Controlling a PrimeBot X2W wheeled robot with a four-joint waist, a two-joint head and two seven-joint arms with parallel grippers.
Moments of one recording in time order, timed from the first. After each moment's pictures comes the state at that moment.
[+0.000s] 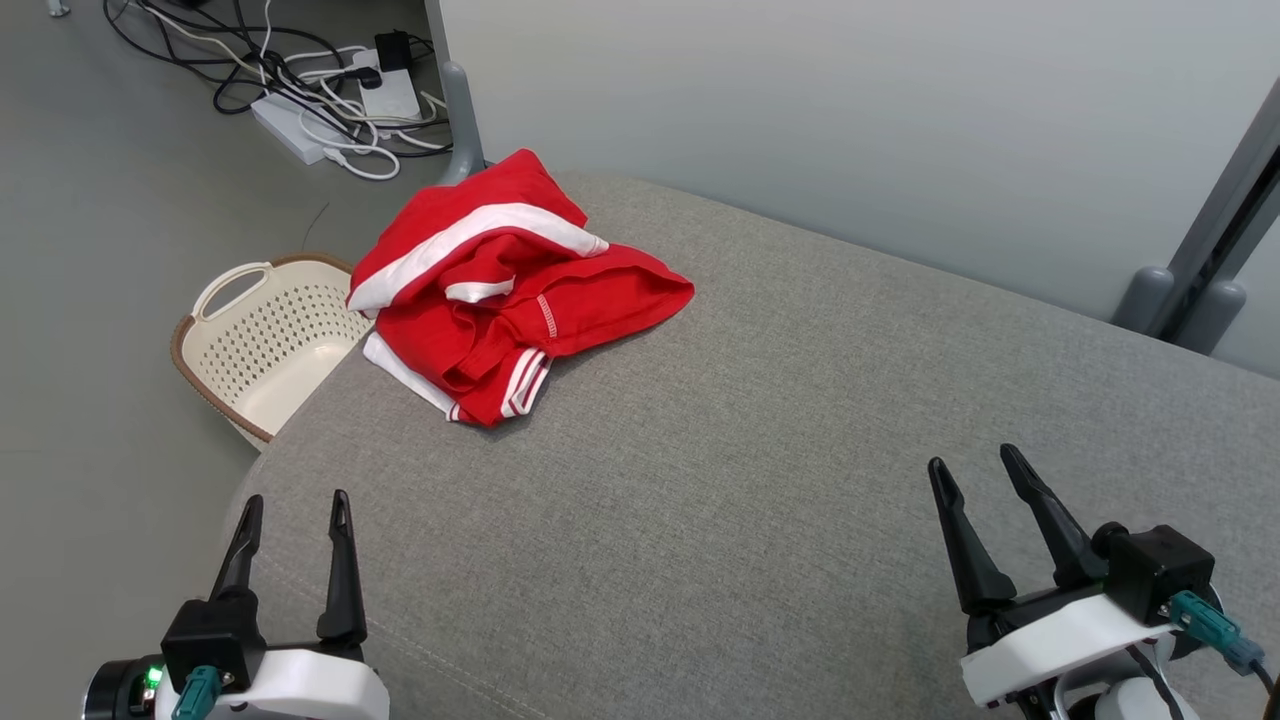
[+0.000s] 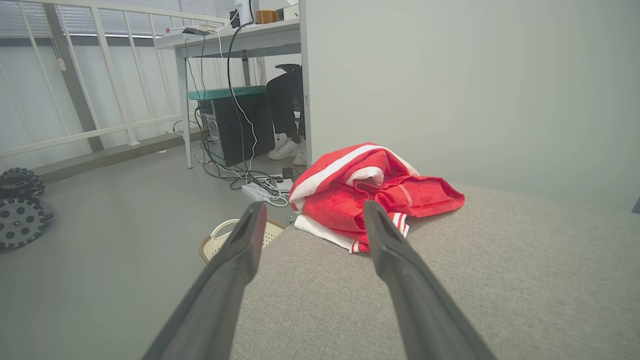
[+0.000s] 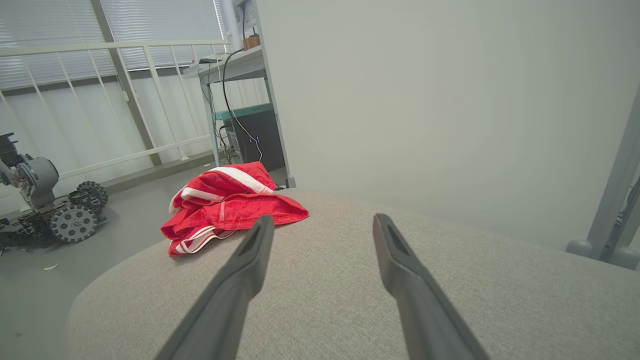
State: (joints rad) left arm 0.00 0.05 0.02 0.22 -0.09 0.05 -0.26; right arm -0.12 -0.13 0.21 0.25 0.33 0.13 -0.26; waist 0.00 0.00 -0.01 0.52
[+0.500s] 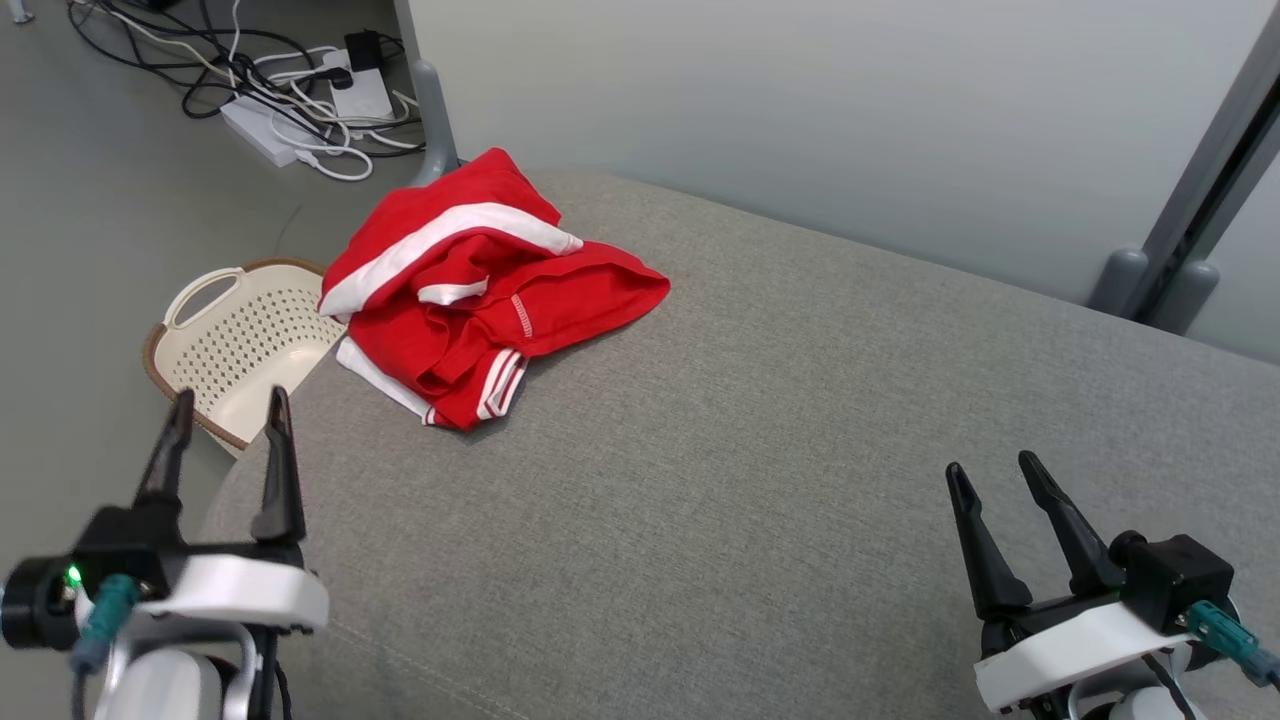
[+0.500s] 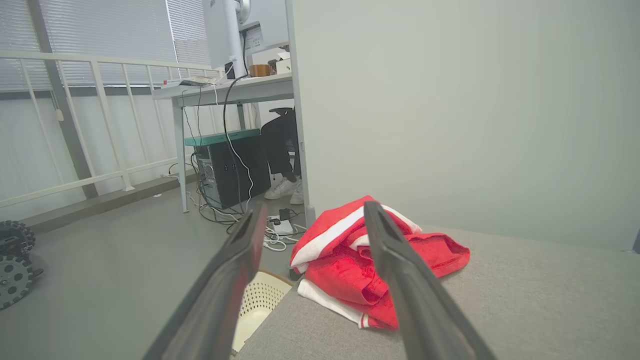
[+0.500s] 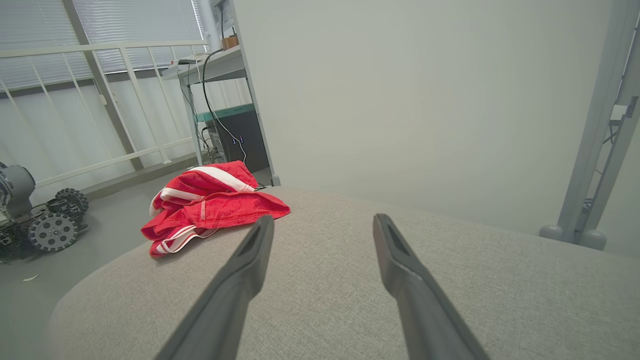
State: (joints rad) left arm -0.10 0.11 0.05 0.19 -0.10 0.02 -0.25; right arm -0.09 -0.13 0.19 0.24 0.33 0.13 -0.26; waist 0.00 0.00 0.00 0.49
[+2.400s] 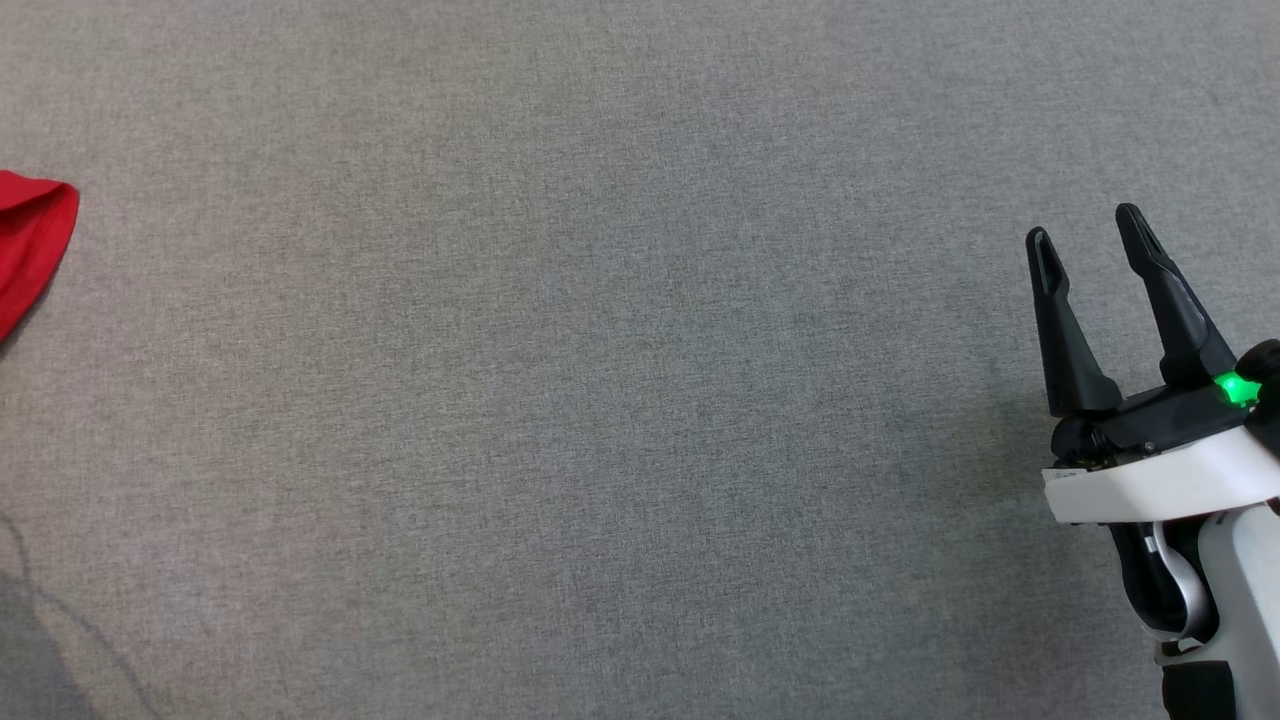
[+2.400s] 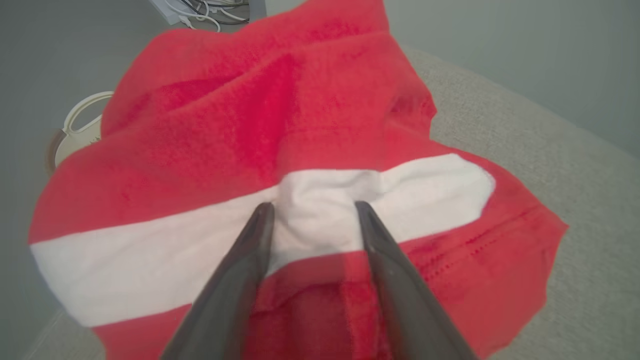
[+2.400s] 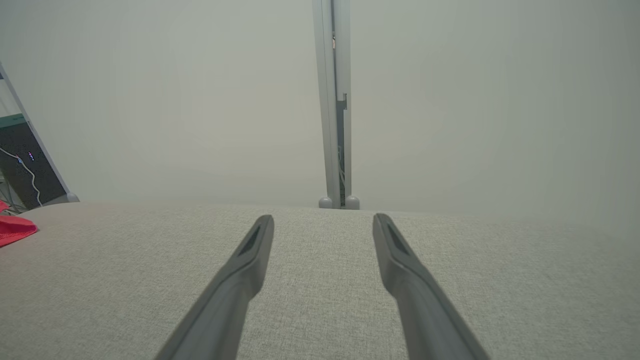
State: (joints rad) left arm -0.75 0.56 0.34 0.88 -0.44 0.02 0.37; right arm -0.33 -0.25 0.16 0.07 0.36 0.13 -0.26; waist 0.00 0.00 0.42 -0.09
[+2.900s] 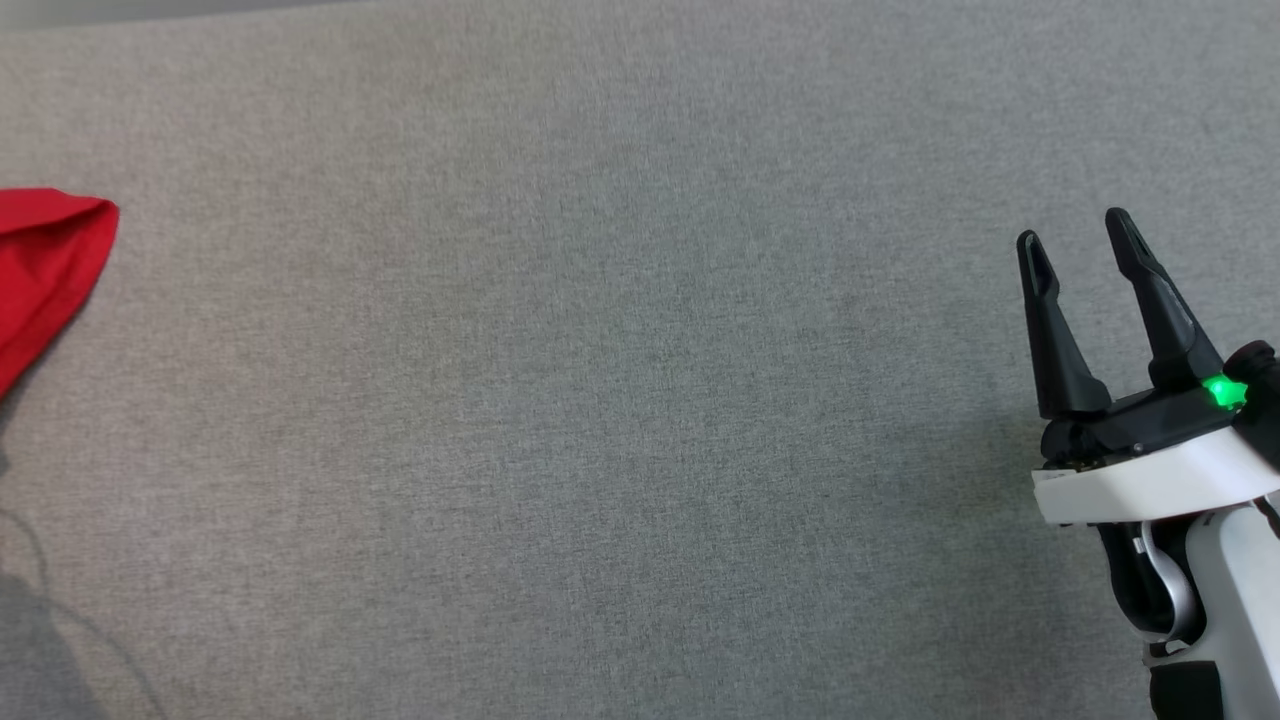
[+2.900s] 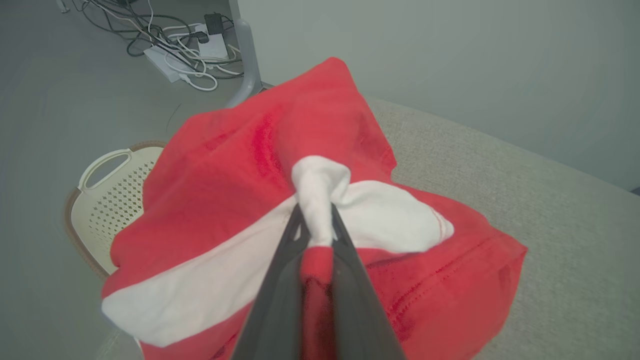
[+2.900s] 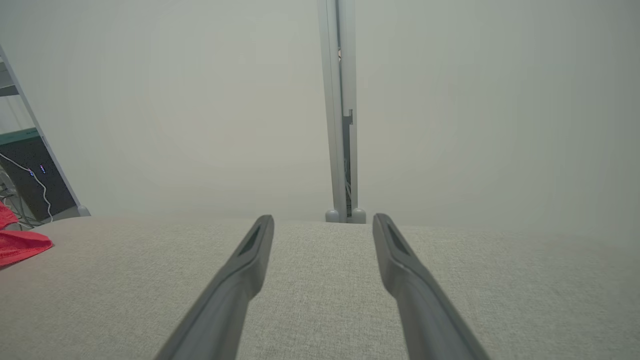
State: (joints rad) left arm -0.79 0.59 0.27 0.94 -0.42 -0.06 0.28; right arm -0.34 -0.23 0.17 0.08 0.36 0.13 -0.26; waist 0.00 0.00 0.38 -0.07
